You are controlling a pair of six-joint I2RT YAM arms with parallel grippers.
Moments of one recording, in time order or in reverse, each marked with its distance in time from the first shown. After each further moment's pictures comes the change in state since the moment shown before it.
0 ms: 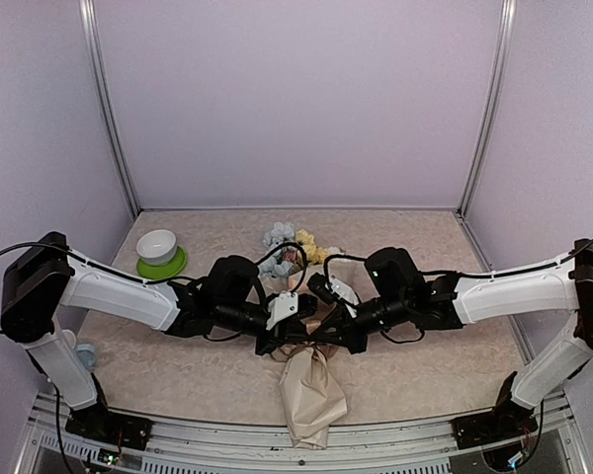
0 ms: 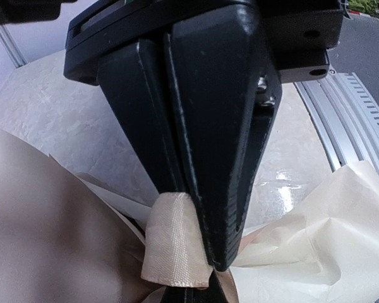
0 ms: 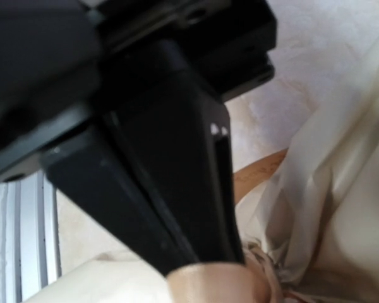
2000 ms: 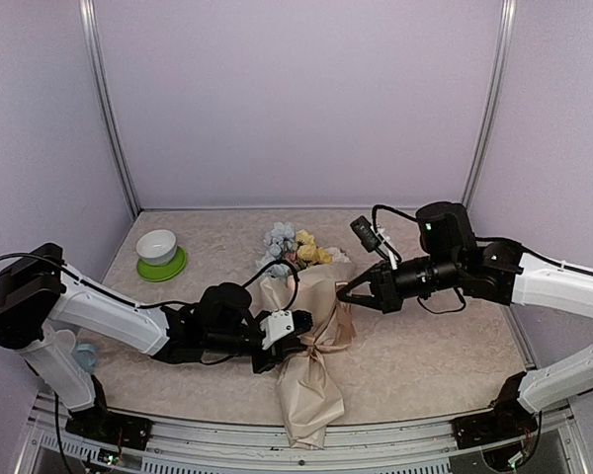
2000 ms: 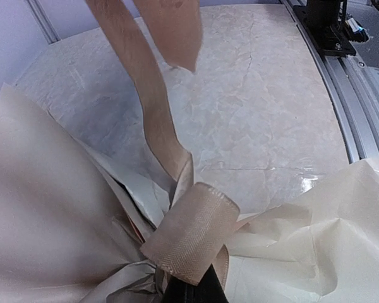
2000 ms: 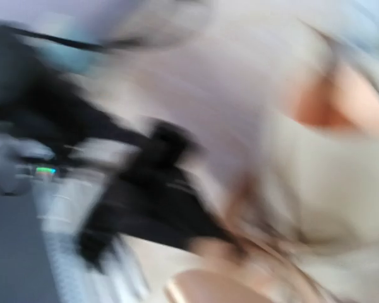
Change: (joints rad) left arm -0.112 -0.055 -0.156 0.152 -0.261 -0.100; right arm -0.111 -0.296 0.110 -0.344 0.003 0.303
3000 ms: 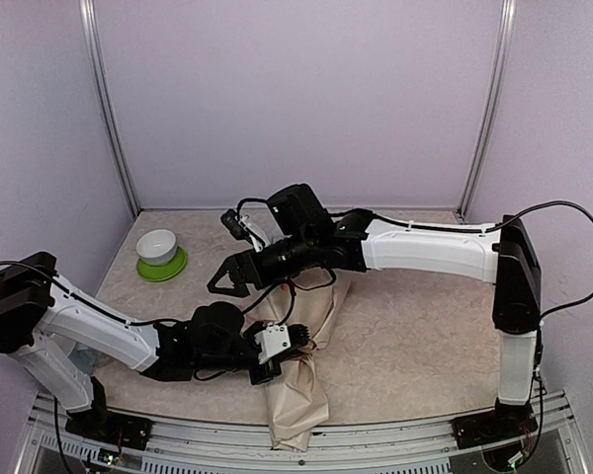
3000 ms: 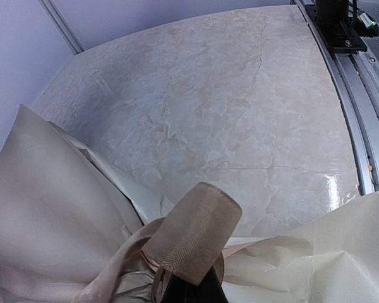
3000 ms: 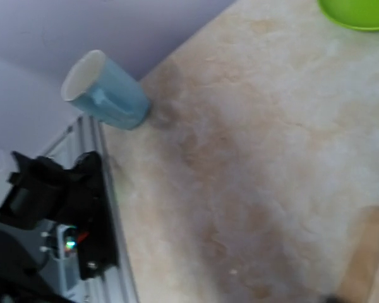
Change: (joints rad) left arm -0.104 -0.063 -0.103 0.111 -0.207 0.007; right arm 0.202 0.803 0.805 0.041 0.006 0.097
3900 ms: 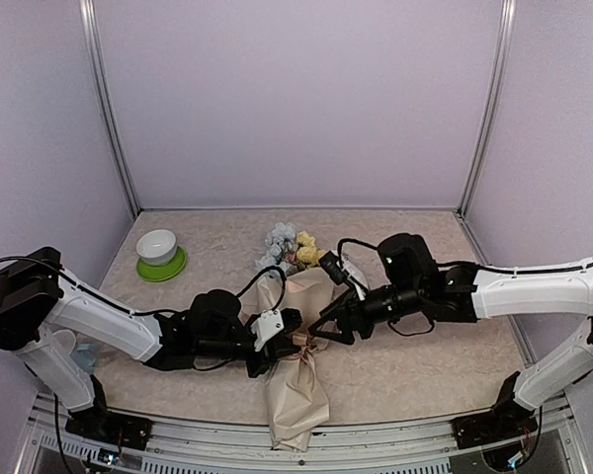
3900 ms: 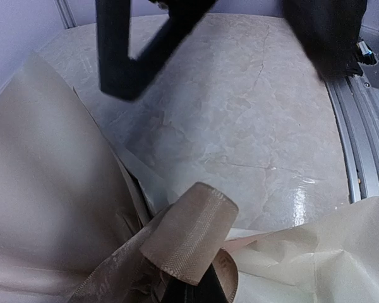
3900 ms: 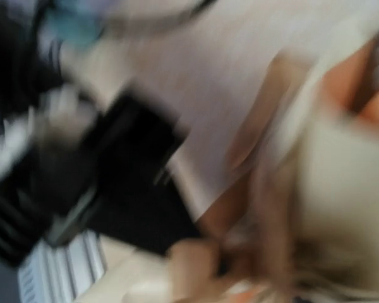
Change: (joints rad) left arm 0.103 0.031 0.007 -0.006 0.169 -0.142; right arm -0.118 -0.634 -0.876 0.225 0.026 -0.143
